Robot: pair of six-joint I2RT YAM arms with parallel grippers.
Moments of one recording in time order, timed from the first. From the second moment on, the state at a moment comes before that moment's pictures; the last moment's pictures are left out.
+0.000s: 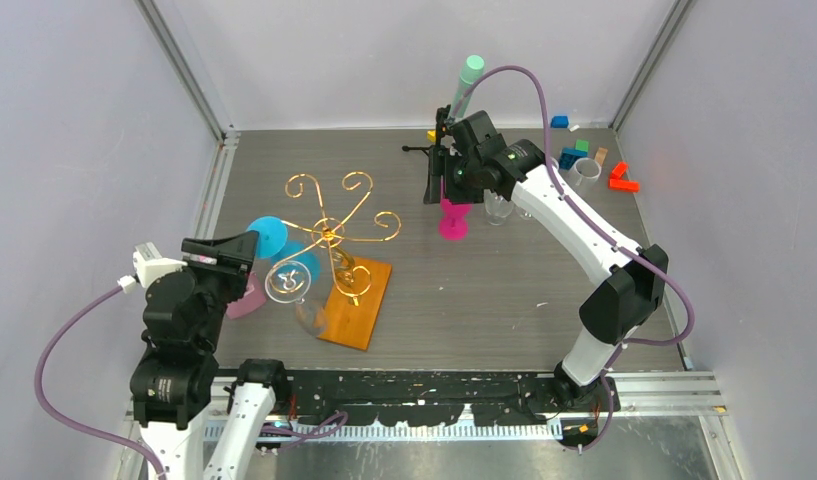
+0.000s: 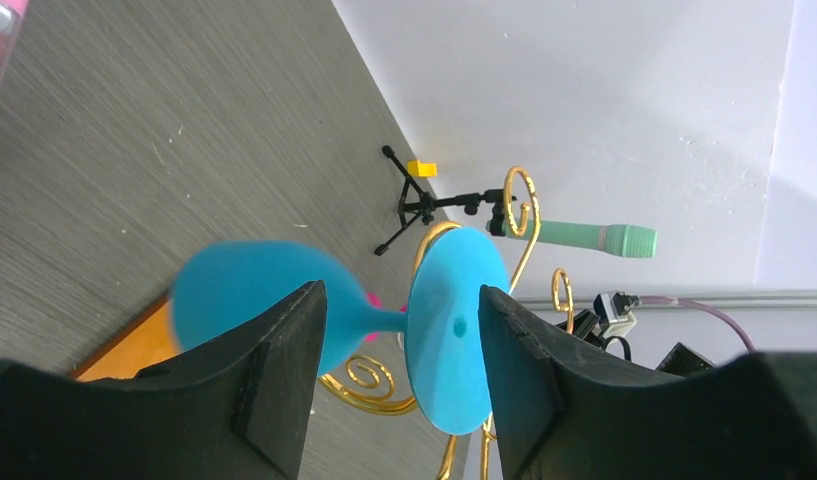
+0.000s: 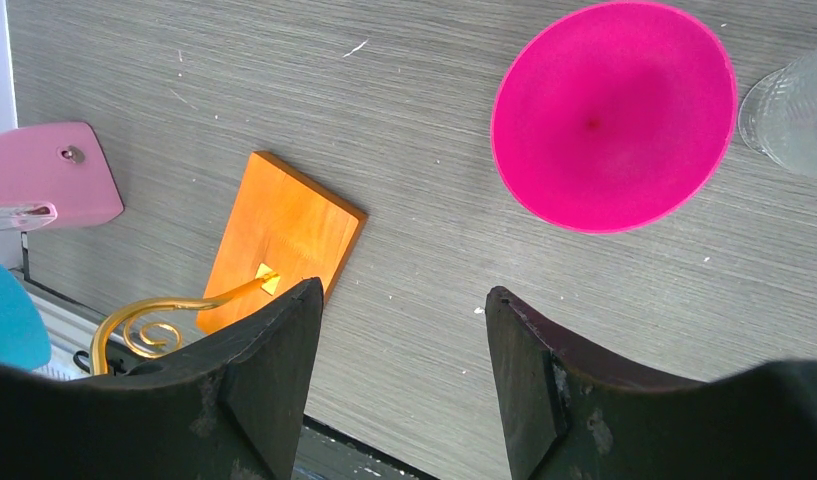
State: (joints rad) left arm -0.06 0.43 1.06 -0.87 -0.17 -1.14; right arm 0.58 1.70 1.73 -0.88 -0.04 0.48
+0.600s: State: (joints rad) left arm -0.06 0.43 1.06 -0.88 -0.17 -1.16; right arm 0.59 1.70 1.73 -0.88 -0.04 0.48
